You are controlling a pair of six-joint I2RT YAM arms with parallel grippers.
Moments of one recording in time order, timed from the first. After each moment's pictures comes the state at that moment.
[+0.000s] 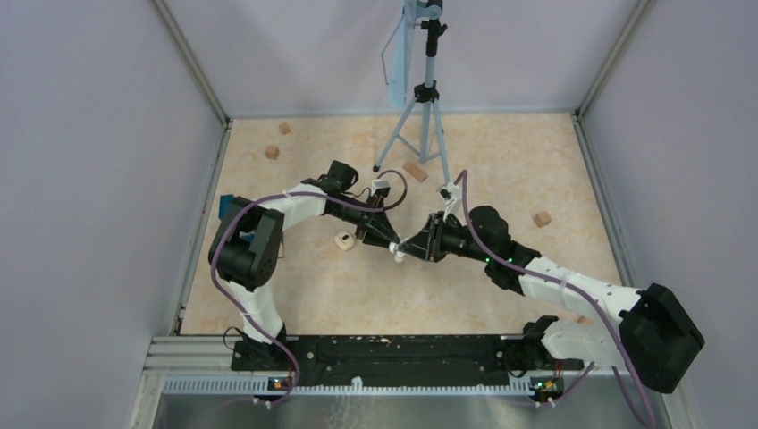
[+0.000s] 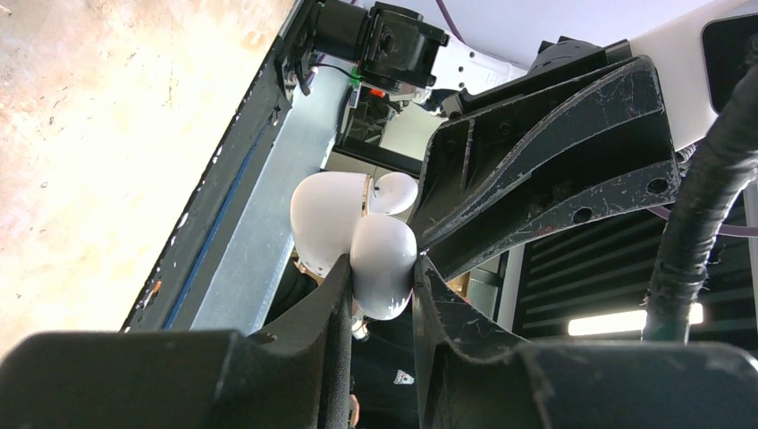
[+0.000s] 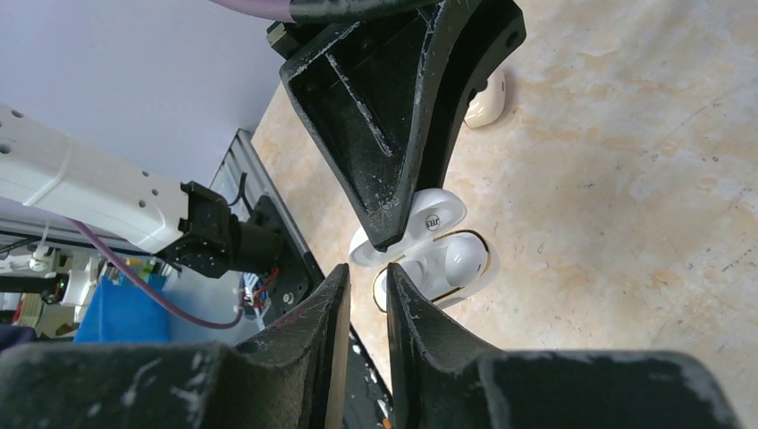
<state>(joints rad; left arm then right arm) -0.41 1.84 1.13 -0.44 1.37 -0.65 0.75 1.12 0.55 0.31 -0.37 0.70</state>
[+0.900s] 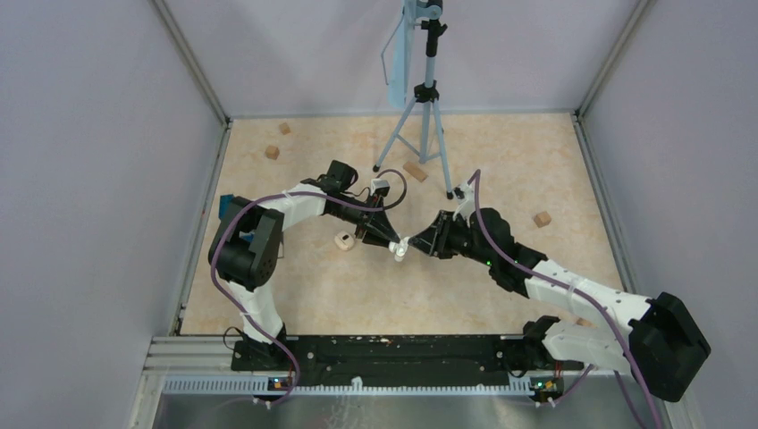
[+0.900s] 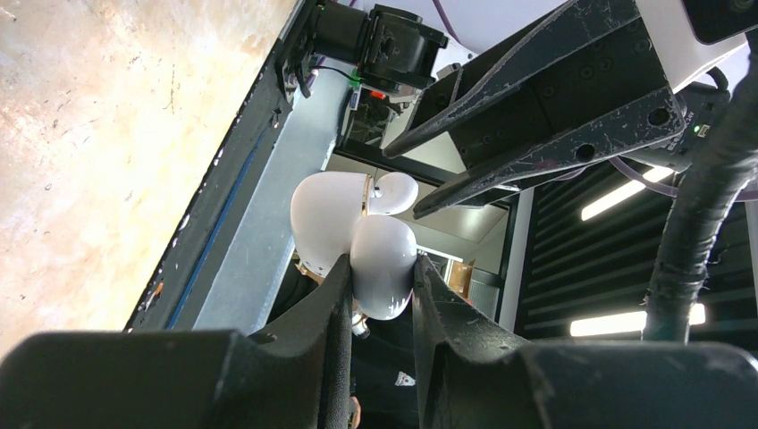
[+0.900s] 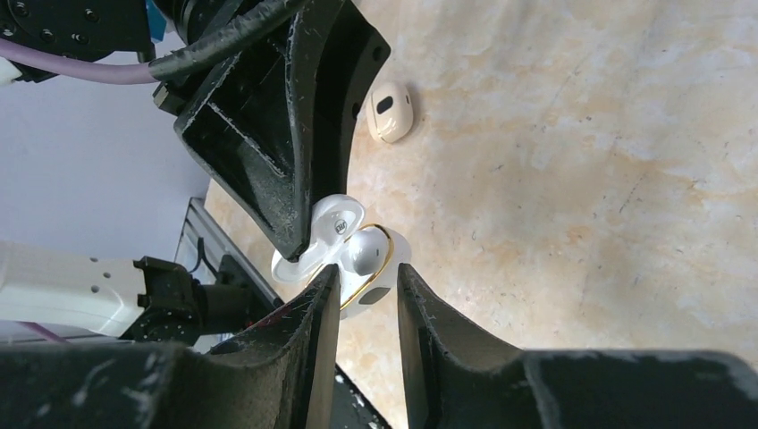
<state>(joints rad) -0.41 1.84 1.13 -0.44 1.37 -0.65 0.75 1.06 0.55 0.17 -0.15 0.79</state>
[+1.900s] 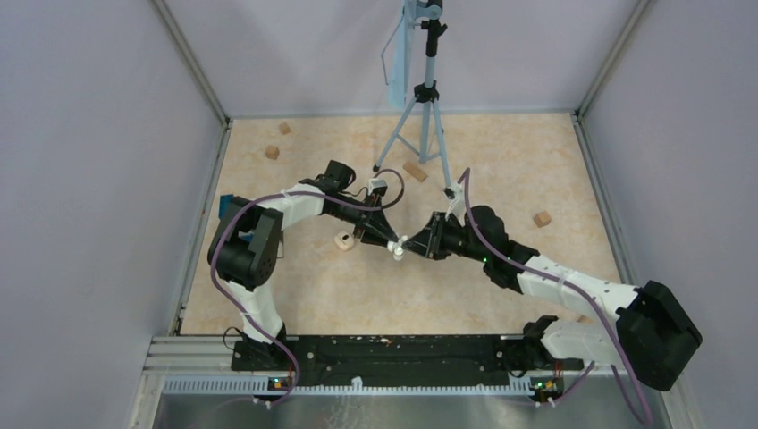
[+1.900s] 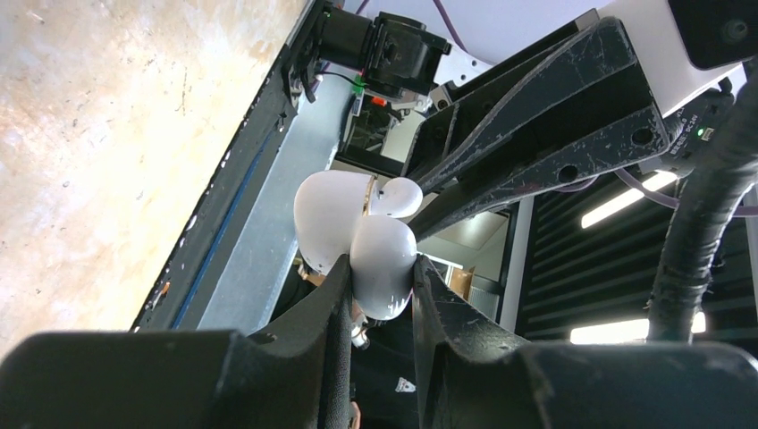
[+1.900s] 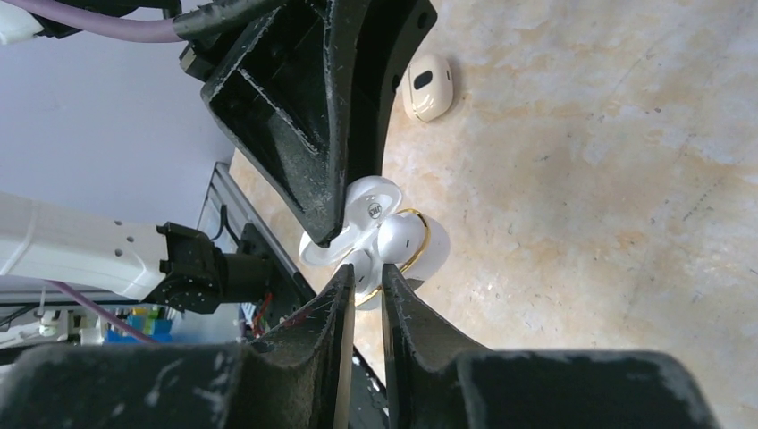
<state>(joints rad) -0.40 1.84 1.13 -0.44 1.37 -0.65 0.75 1.13 0.55 0.25 -0.26 0.80</state>
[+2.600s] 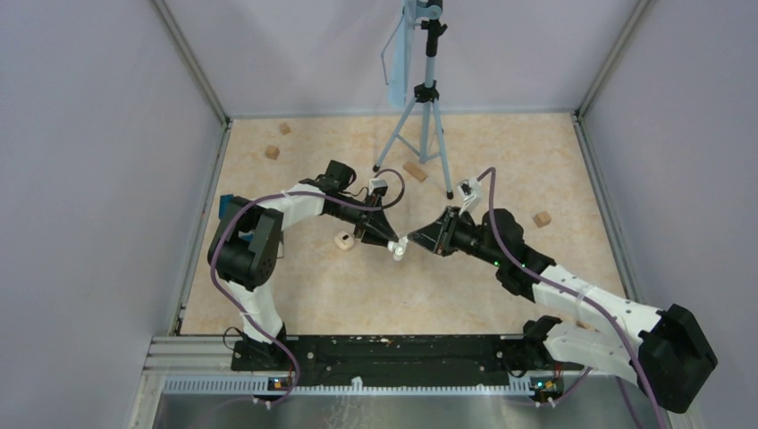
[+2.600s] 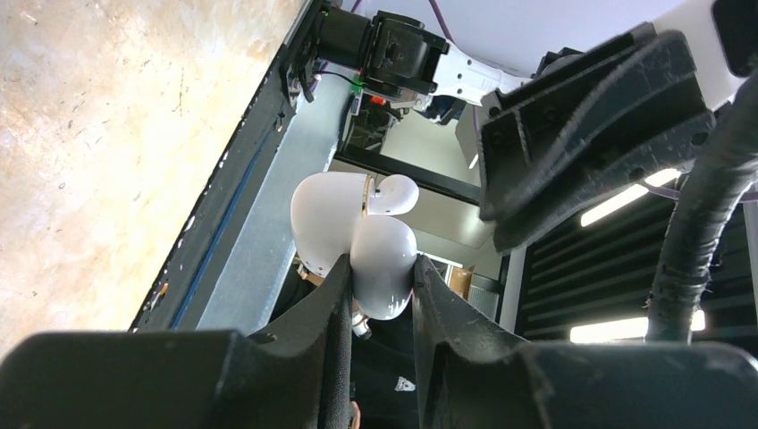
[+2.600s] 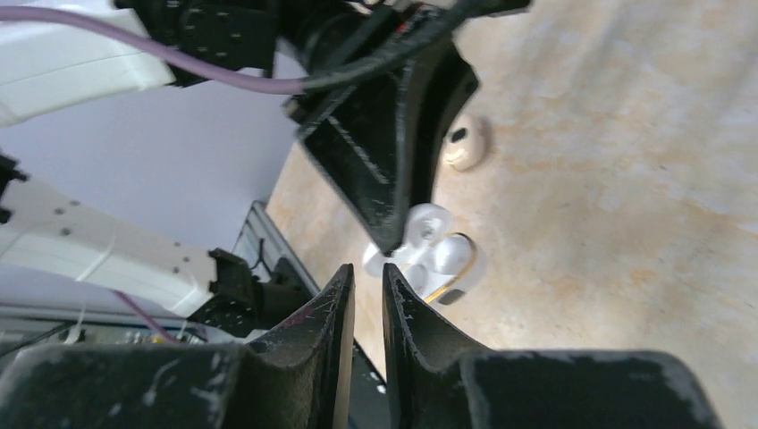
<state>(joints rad) -0.40 1.84 1.13 -0.43 1.36 -0.65 0.73 0.99 0.52 0.30 -0.26 0.81</state>
